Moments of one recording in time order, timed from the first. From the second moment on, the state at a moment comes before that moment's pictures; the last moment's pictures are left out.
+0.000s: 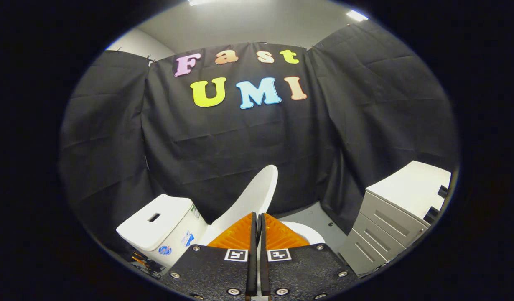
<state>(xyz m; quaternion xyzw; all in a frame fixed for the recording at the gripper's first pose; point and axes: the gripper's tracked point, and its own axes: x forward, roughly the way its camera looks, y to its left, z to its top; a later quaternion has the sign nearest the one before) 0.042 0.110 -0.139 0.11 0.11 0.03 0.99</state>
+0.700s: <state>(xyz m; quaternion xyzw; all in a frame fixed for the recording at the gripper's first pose) 0.041 0.176 -0.075 0.09 0.05 0.09 0.99</state>
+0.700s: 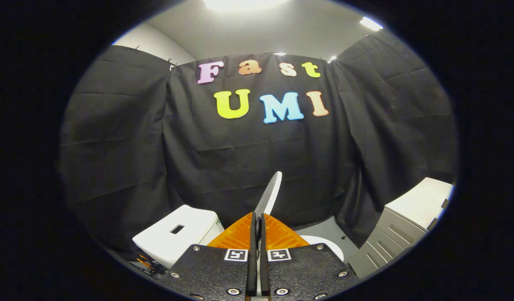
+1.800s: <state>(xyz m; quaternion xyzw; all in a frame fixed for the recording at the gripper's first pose) 0.036 0.327 -0.023 0.06 0.01 0.18 0.98</state>
